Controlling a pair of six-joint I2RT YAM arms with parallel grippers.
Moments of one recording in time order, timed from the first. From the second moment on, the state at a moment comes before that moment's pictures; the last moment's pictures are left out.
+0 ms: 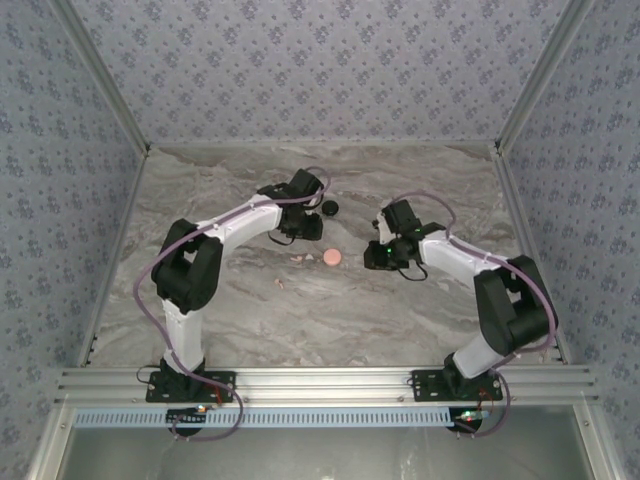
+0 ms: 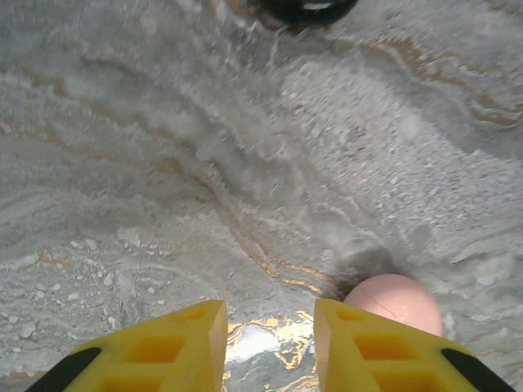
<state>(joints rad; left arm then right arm) -0.64 1.97 1.51 -0.69 0.04 -0.43 0.43 1.58 0.92 -0.47 -0.28 0.35</state>
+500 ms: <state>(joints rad) -0.63 2.06 1.49 -0.63 0.14 -0.42 0.52 1.79 1.03 -0.41 -0.31 0.43</state>
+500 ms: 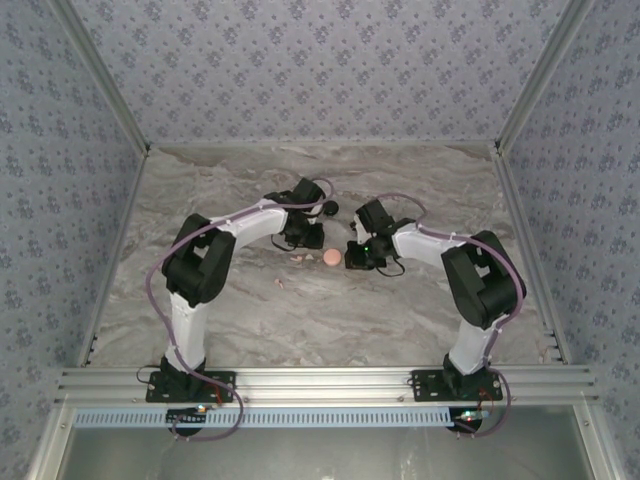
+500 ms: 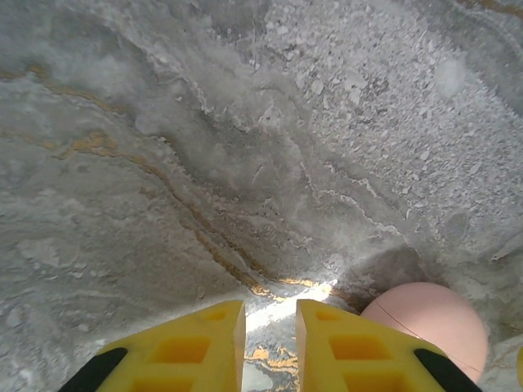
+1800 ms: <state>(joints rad) -0.64 2.05 1.42 -0.60 0.22 -0.41 0.51 1.92 1.21 -0.46 -0.28 0.45</state>
